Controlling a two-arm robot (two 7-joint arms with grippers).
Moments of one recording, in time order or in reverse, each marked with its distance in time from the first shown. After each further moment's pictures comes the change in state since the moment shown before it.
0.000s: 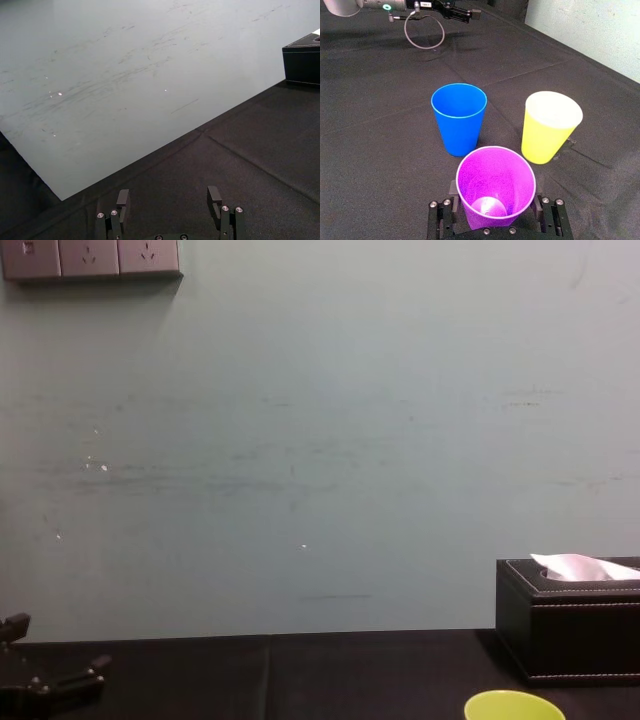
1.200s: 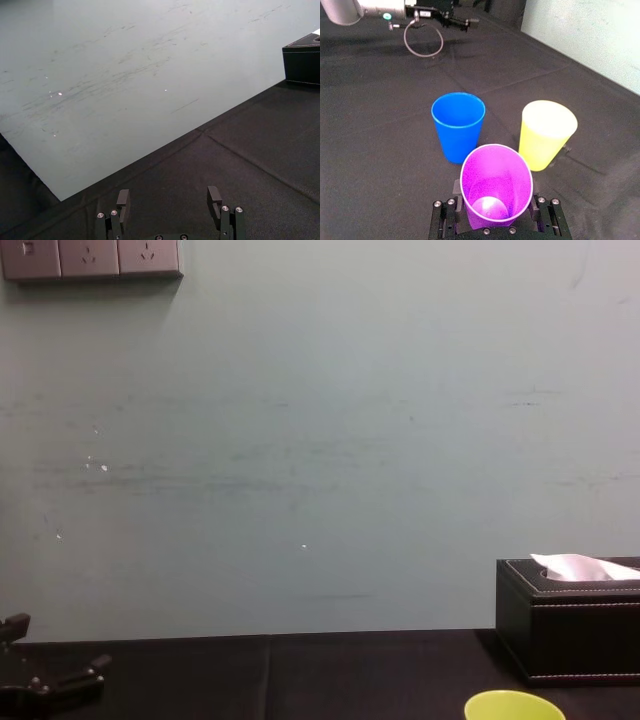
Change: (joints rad) left arm 0.000 0.000 0.000 0.000 0.000 0.000 0.000; right arm -0.018 0.010 0.020 -0.035 0.009 0.003 -0.019
